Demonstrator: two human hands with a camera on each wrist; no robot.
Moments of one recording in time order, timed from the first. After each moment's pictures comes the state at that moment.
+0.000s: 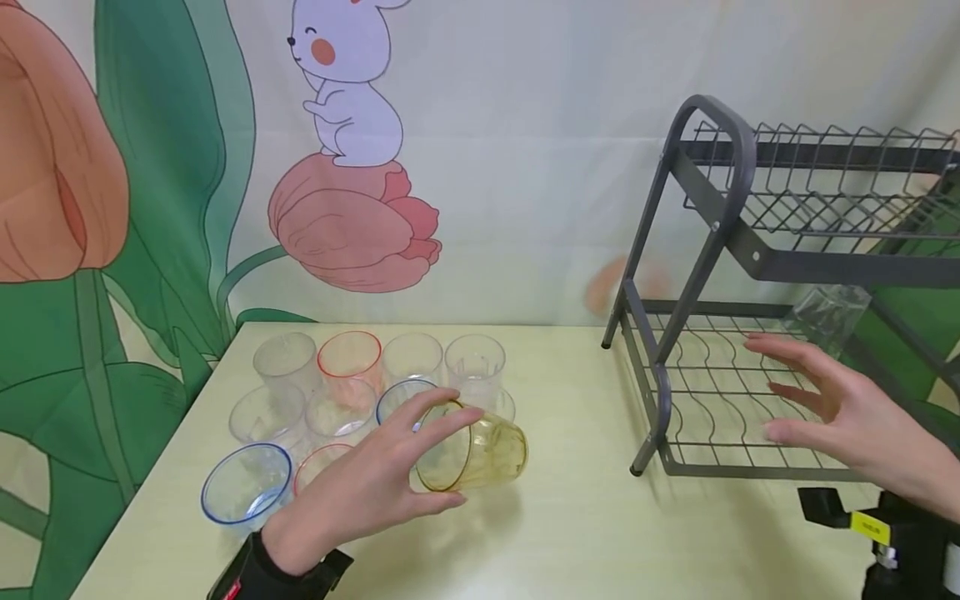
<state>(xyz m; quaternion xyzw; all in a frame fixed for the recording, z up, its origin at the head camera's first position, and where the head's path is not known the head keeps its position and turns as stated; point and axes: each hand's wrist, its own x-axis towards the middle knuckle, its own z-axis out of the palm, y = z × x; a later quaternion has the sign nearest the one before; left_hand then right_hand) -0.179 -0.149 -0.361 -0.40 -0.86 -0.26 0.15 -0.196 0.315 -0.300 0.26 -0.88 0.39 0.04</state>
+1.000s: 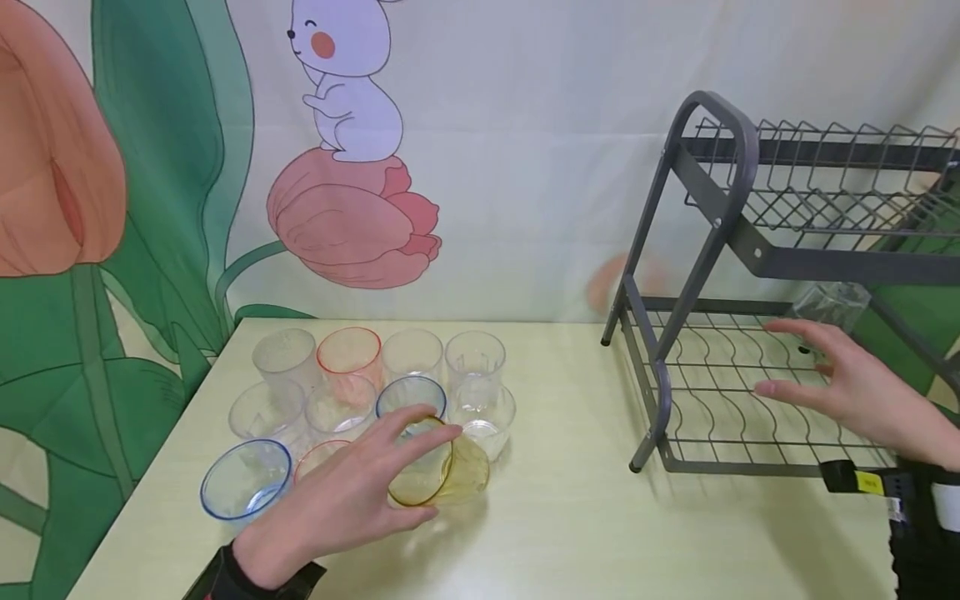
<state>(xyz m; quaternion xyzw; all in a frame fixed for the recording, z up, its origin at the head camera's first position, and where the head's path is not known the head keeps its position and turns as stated) -0.166 -0.168 -0.369 -0.37 -0.89 -0.23 0.10 -0.237 0.345 -0.305 0.12 -0.97 0.23 0.01</state>
